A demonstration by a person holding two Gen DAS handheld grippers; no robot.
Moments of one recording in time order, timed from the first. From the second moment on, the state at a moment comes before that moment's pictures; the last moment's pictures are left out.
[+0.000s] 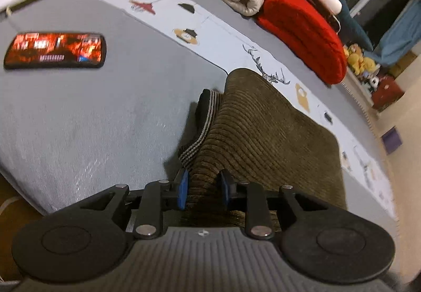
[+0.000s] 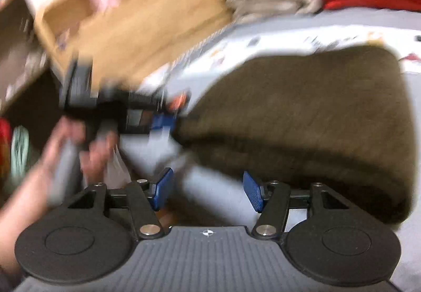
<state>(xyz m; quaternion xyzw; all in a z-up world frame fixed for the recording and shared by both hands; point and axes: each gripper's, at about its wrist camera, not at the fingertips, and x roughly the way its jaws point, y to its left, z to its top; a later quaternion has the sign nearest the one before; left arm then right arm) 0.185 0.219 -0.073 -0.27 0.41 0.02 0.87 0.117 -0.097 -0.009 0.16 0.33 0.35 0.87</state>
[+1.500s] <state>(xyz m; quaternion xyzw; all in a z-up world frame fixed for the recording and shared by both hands) 0.283 0.172 -0.069 -0.10 0.44 0.09 0.89 0.233 -0.207 -0.093 0.27 0.48 0.19 0.81</state>
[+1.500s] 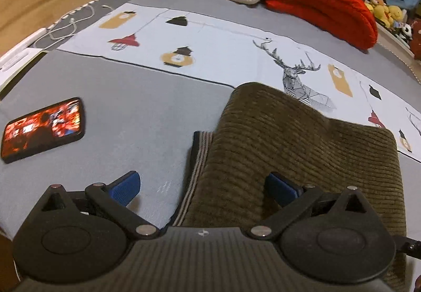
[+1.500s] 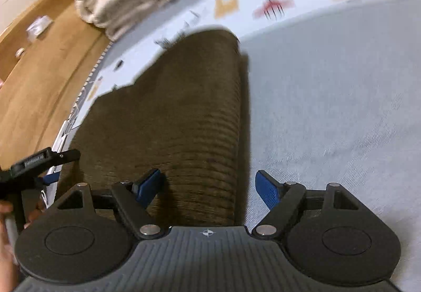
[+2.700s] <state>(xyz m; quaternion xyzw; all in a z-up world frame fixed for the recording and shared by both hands) 0.311 0.174 -0.086 -0.17 0.48 0.04 0.86 0.256 -0.168 -0.084 0.21 0.47 0.22 0.83</state>
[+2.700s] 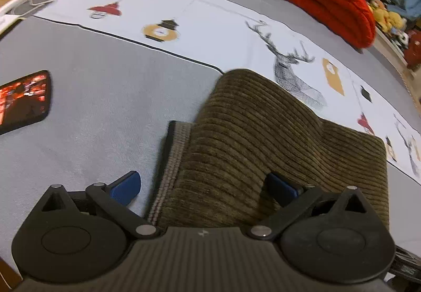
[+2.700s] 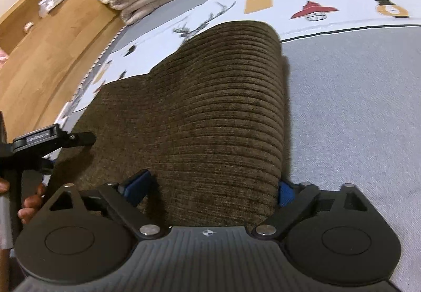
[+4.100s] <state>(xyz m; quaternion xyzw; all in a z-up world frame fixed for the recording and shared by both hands) 0.397 -0.123 -0.082 -0.08 0.47 -0.10 0.88 0.286 -0.405 -0.085 0.17 0.41 0.04 0.90</state>
